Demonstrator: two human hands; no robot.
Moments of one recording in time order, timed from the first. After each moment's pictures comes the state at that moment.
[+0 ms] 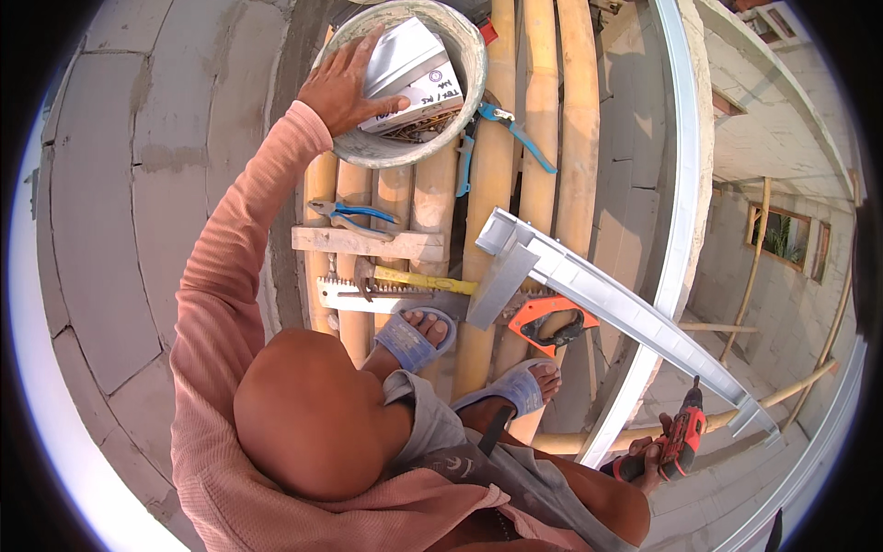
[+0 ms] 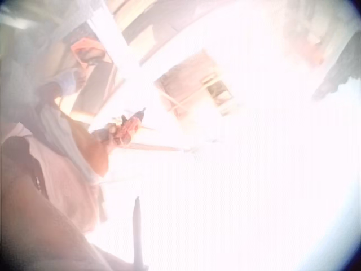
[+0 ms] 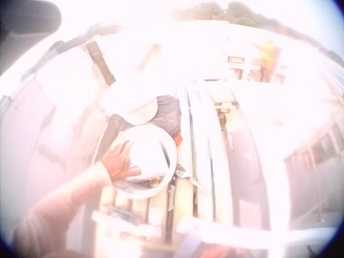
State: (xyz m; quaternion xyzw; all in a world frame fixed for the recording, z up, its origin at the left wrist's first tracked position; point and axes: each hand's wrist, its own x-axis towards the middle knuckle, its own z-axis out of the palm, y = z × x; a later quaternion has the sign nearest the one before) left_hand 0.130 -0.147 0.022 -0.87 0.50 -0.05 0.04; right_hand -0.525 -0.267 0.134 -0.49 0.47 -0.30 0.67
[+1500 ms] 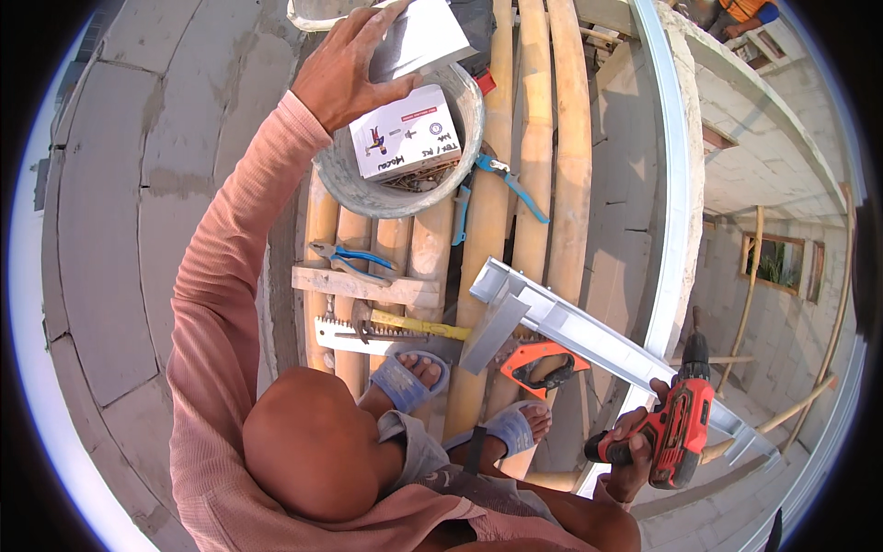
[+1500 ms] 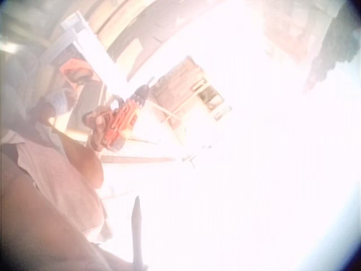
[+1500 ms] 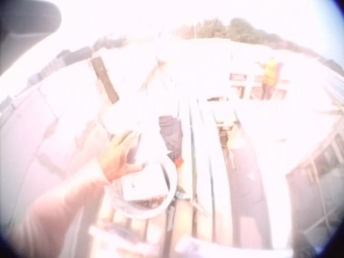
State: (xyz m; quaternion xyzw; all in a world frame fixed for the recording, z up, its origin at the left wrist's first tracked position) left_hand 0.153 -0.205 0.101 -0.79 0.58 -0.13 -0.17; right_hand -0.409 -0.285 0.124 -0.52 0.47 -0.27 0.66
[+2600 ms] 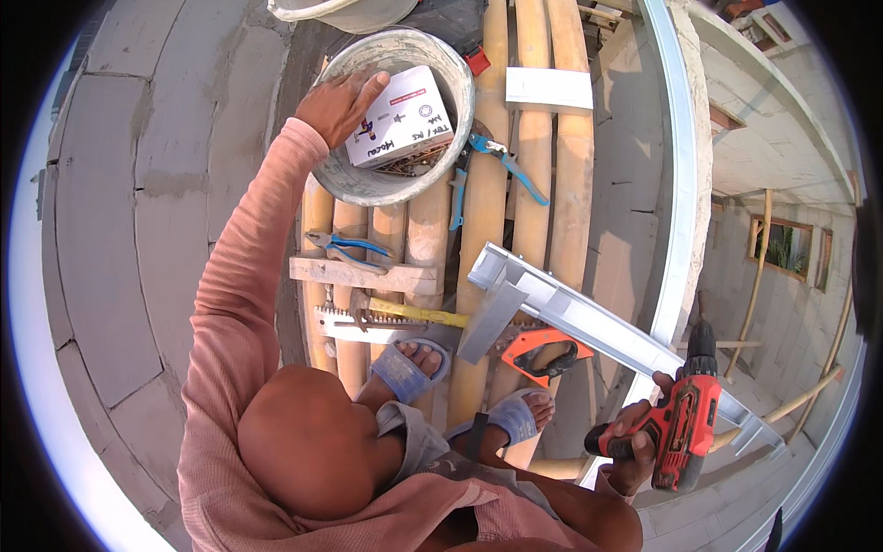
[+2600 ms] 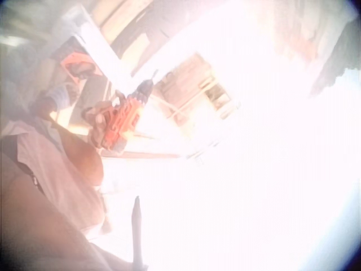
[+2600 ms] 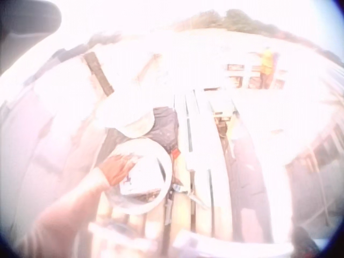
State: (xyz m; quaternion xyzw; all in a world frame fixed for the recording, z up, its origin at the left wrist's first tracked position) left_hand 0.165 -0.163 0.007 -0.85 0.49 -0.15 -0.11; right_hand -0.395 -0.287 0.132 -0.50 0.46 -0.32 0.66
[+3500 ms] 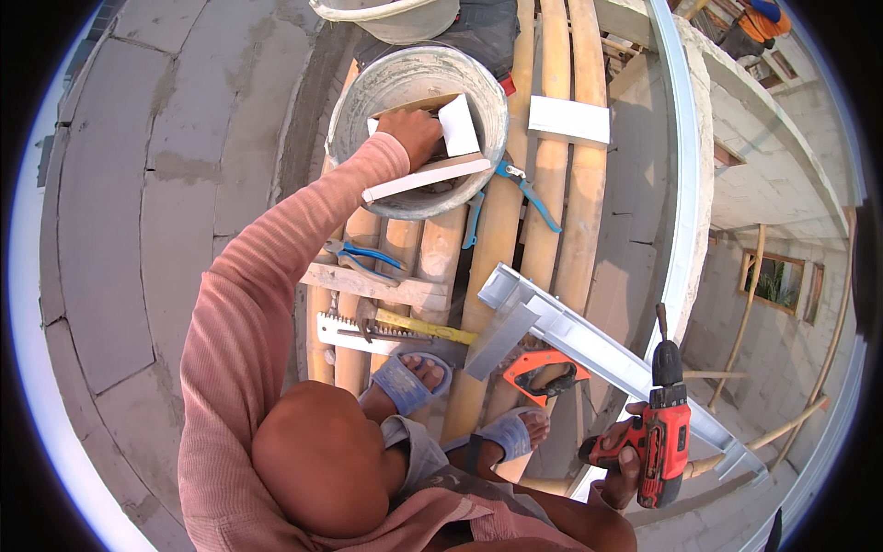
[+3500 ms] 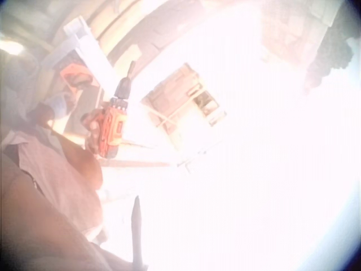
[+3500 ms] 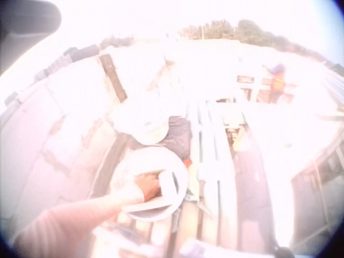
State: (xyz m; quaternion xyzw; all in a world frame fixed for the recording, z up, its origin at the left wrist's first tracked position) left_hand 0.122 -0.205 -0.016 -0.84 0.51 0.12 0.12; right_hand -0.401 -0.279 0.136 -0.54 0.45 -0.19 0.68
